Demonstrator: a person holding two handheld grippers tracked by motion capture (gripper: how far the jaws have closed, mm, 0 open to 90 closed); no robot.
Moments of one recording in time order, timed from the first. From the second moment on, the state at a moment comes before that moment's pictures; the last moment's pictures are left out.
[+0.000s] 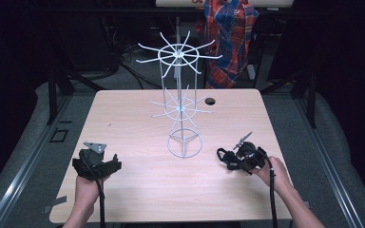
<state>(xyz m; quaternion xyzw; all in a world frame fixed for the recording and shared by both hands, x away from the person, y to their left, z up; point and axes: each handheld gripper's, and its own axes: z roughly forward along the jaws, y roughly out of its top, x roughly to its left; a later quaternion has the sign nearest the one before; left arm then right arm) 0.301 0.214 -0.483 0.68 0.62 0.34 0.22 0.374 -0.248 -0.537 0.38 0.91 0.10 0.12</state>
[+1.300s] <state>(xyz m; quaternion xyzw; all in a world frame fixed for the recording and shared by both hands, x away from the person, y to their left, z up) 0.301 0.212 -0.484 0.68 0.62 0.34 0.21 0.376 -0.259 -0.531 0.39 0.91 0.12 0.13</state>
